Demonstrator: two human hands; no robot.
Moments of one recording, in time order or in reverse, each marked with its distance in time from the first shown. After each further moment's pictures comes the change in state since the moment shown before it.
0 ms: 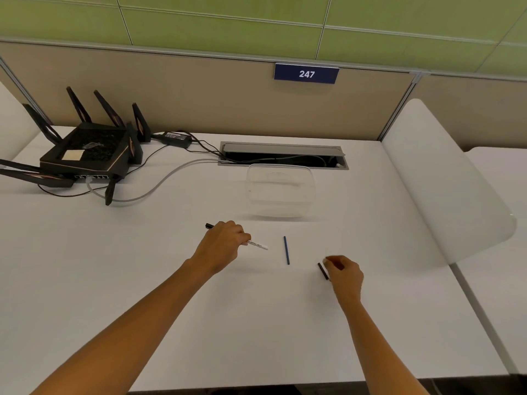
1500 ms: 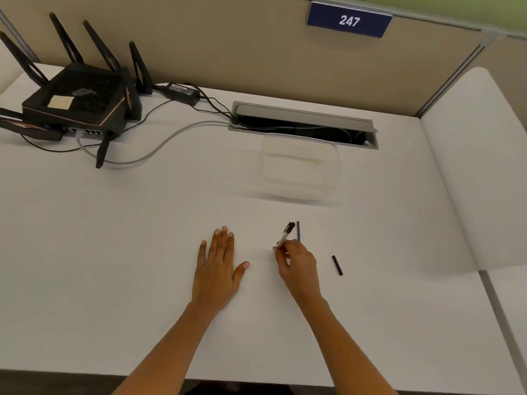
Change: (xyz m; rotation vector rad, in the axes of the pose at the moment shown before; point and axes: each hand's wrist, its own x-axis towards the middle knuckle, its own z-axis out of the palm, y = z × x) left_hand -0.082 0.024 0.112 -0.072 -0.263 -0.580; right_hand -0.040 -0.041 0.093 -0.319 -0.265 -0.569
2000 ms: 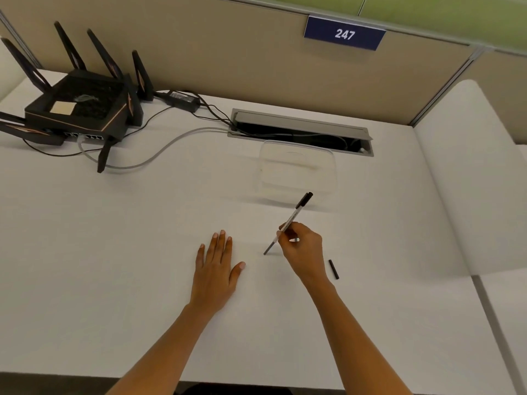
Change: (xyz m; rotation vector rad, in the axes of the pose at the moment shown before) left_hand 0.002 -0.001 -0.005 -0.075 0.022 -0.005; right_hand 0.037 -0.004 -0.018 0.233 0.062 0.071
